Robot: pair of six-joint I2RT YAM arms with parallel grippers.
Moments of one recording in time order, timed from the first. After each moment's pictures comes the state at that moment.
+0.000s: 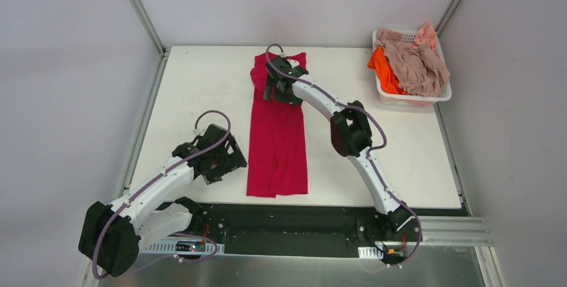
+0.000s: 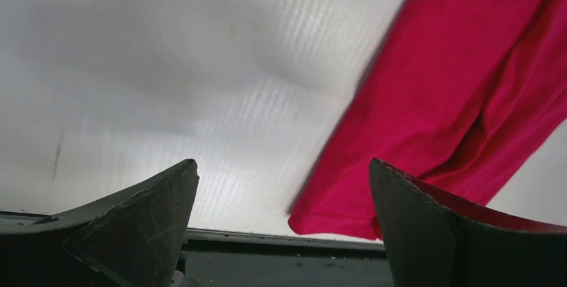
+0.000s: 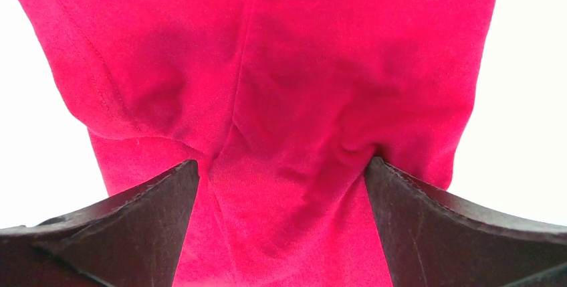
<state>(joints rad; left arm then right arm) -0.50 0.99 0.59 -0.74 -0.14 -0.97 0.70 2.54 2.33 -0.88 0.28 0.73</state>
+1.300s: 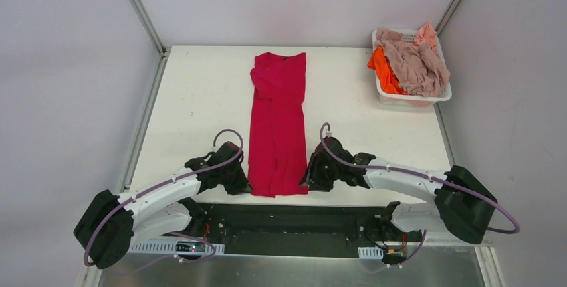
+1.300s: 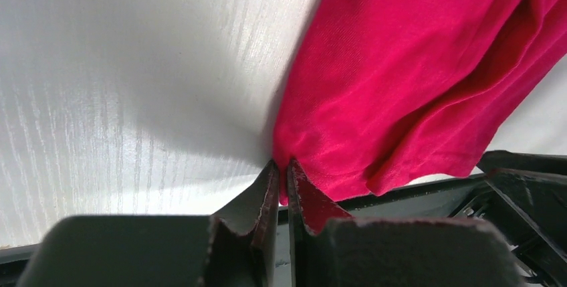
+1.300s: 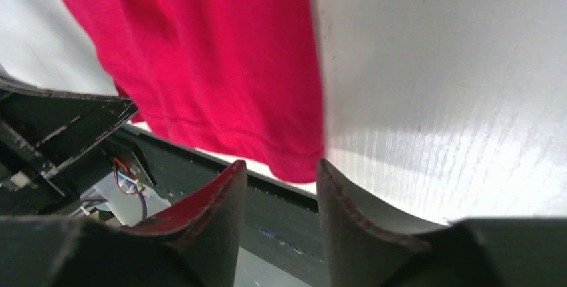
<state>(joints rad) -0.71 0.99 0.39 -0.52 0.06 -1.14 0.94 1.24 0.58 -0.32 -0.12 1.15</state>
